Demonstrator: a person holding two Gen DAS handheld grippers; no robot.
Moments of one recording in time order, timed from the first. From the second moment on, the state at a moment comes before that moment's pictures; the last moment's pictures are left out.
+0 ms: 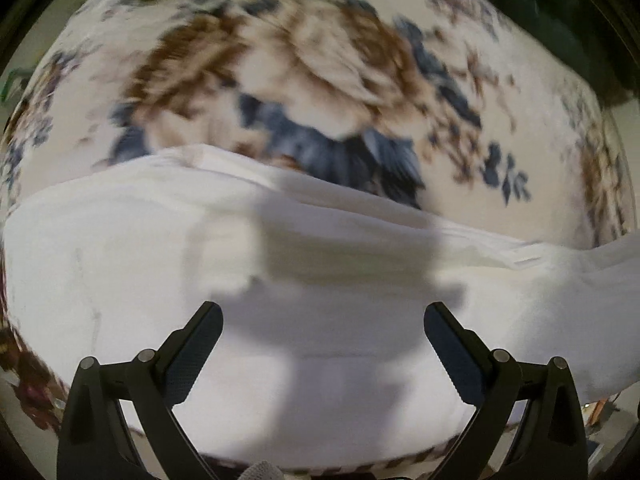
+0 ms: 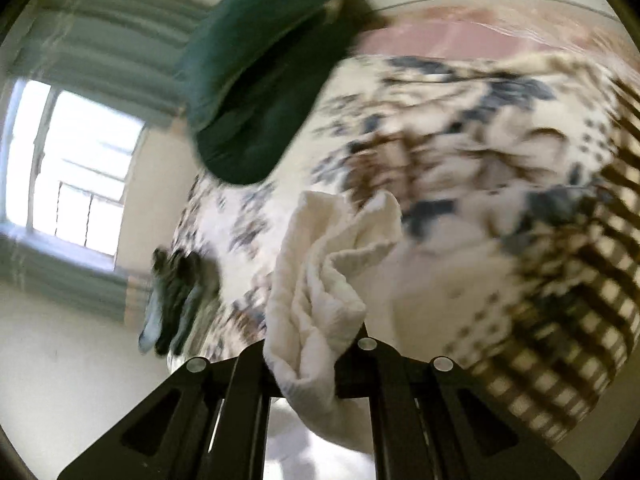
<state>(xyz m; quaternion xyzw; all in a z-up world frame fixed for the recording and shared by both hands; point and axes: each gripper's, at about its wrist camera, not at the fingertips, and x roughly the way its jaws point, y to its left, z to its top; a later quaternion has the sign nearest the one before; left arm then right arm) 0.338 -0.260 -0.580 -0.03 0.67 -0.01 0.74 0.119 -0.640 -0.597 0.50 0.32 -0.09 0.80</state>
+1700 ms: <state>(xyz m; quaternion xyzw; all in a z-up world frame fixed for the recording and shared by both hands) 0.193 0.062 -0.581 -0.21 0.63 0.14 0.73 0.219 -0.191 -0.685 0.24 0.68 0.04 0.69</state>
